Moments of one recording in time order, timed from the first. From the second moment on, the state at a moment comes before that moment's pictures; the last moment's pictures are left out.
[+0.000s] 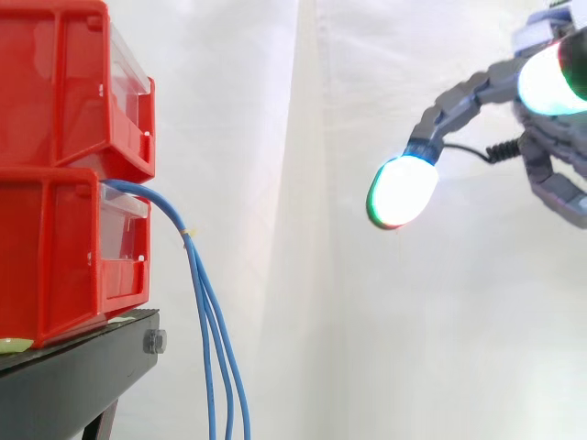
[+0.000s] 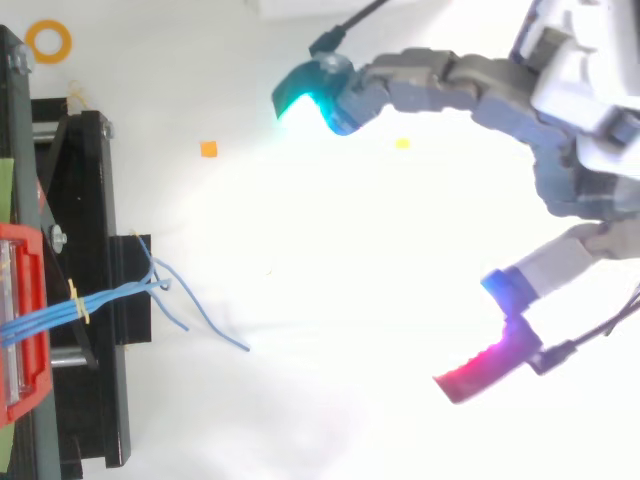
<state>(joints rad) 0.14 -1.96 -1.39 -2.96 -1.28 -1.06</state>
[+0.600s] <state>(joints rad) 0.14 -2.11 -1.37 -2.77 -1.11 -0.74</state>
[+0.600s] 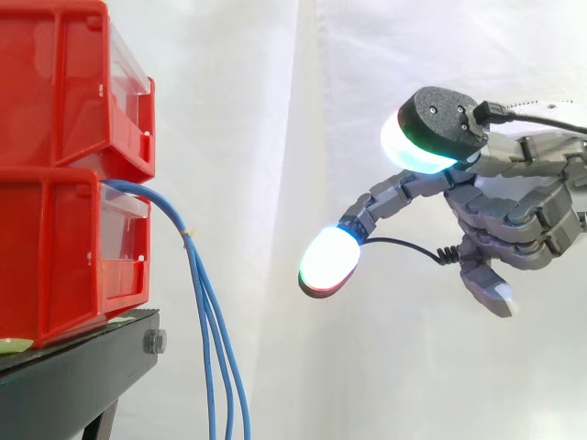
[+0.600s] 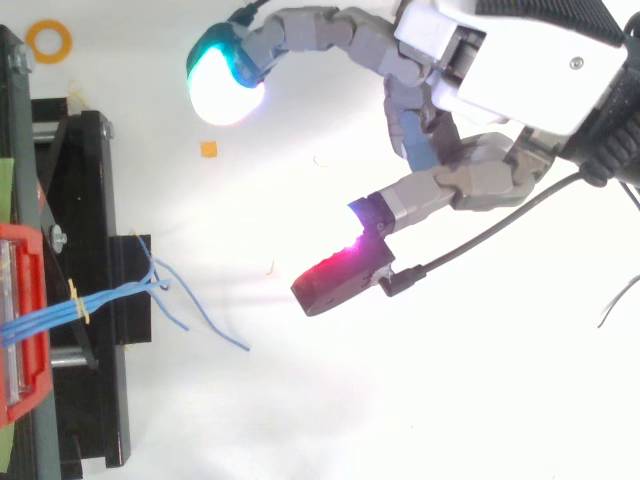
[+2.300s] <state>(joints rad) 0.24 -2.40 -1.10 -2.84 -1.14 -0.53</state>
